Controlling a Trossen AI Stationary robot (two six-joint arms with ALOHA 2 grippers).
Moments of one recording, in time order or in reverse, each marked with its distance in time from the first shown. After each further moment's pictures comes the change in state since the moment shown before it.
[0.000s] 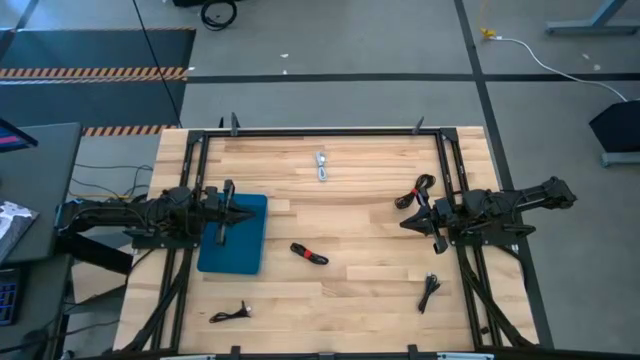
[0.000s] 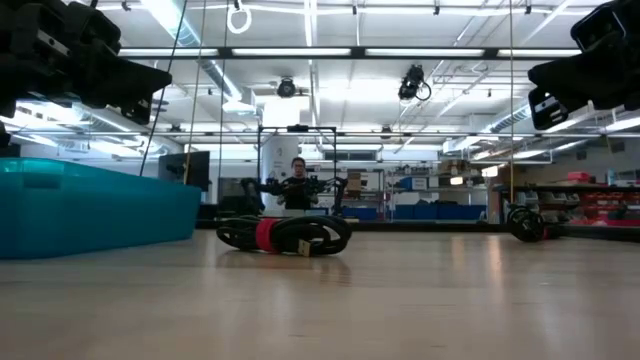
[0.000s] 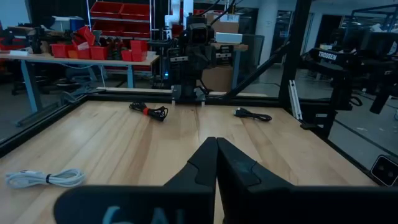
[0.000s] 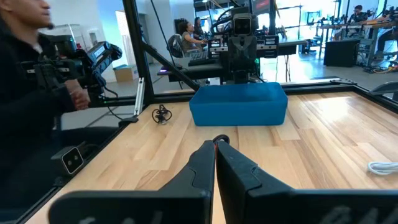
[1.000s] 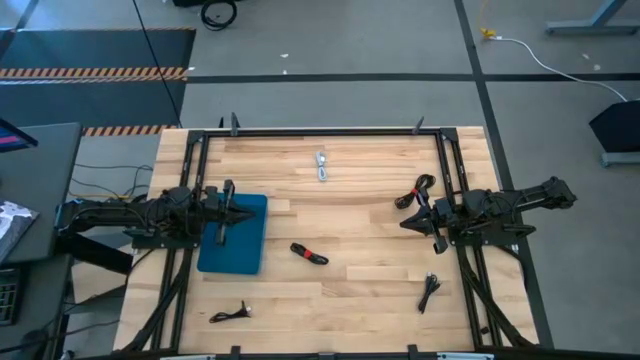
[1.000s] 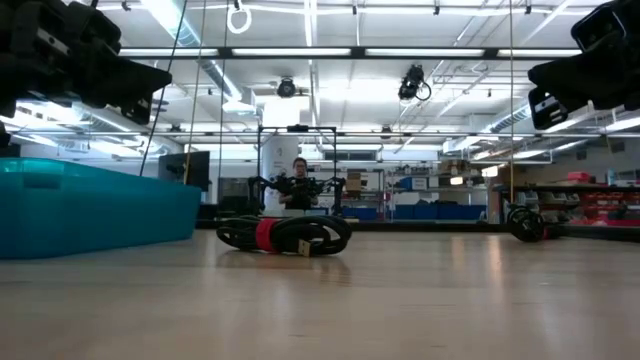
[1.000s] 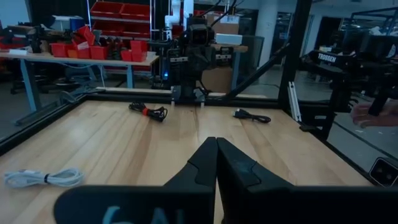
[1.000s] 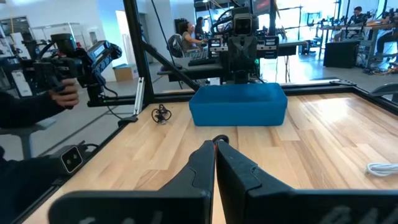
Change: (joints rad) left arm 0.000 0.000 0.000 0.009 0.000 -0.011; right arm 0.000 0.000 0.000 0.000 0.000 -0.011
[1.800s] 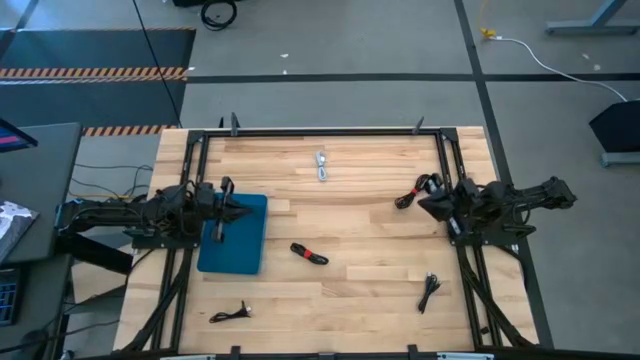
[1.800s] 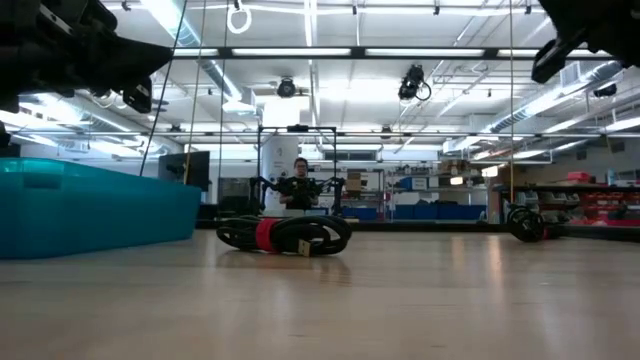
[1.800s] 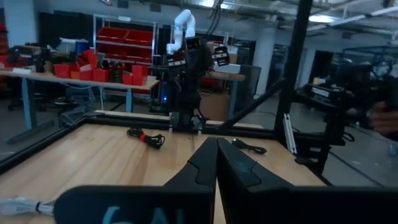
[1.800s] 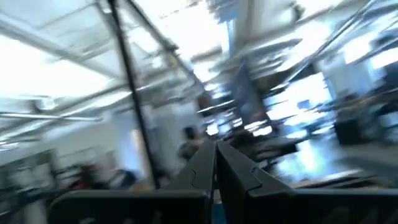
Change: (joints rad) left arm 0.000 0.000 0.000 0.113 -0.026 -0.071; right arm -0.001 -0.001 0.000 0.484 0.116 0.091
